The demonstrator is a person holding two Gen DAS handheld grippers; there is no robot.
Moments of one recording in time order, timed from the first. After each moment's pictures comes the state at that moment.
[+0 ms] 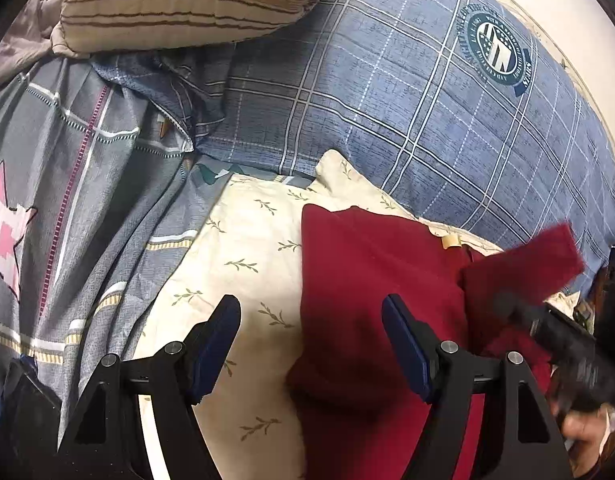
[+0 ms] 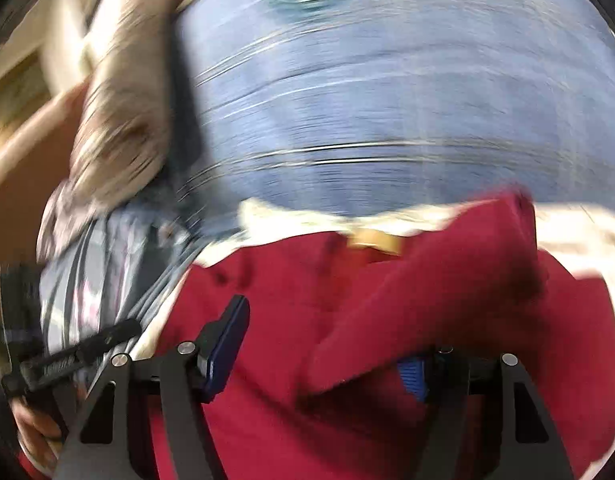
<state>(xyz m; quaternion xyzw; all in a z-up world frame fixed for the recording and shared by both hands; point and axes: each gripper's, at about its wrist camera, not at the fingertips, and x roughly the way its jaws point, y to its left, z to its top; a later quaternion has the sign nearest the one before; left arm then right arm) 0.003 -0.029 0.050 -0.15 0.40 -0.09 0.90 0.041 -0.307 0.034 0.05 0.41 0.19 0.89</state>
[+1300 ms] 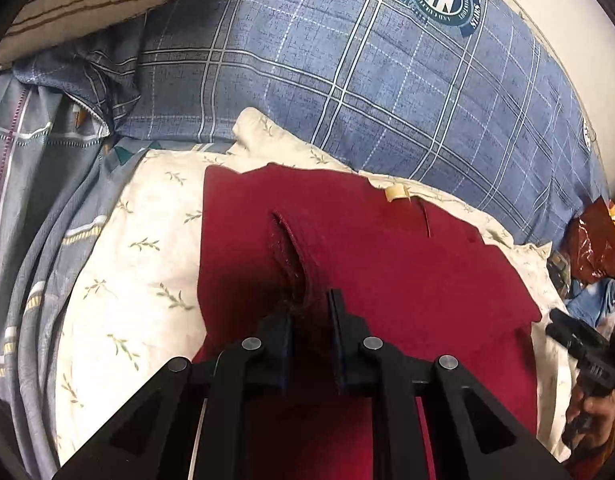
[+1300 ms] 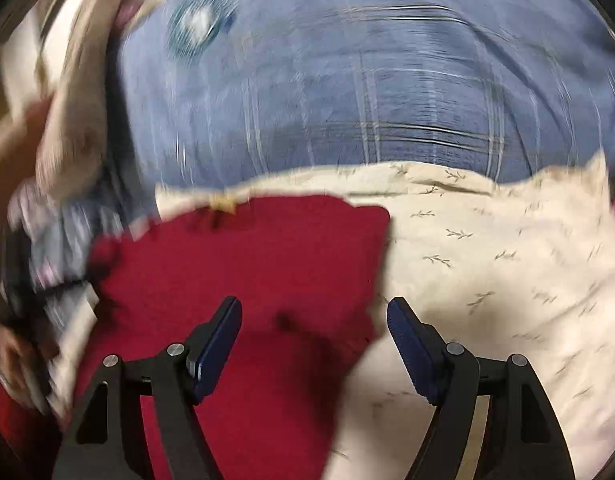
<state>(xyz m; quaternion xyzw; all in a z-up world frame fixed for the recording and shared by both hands) 0.018 -0.066 0.036 -0.12 0.43 -0.19 0.87 -0.063 -0.461 0.056 0.02 0.44 0.03 0.90</state>
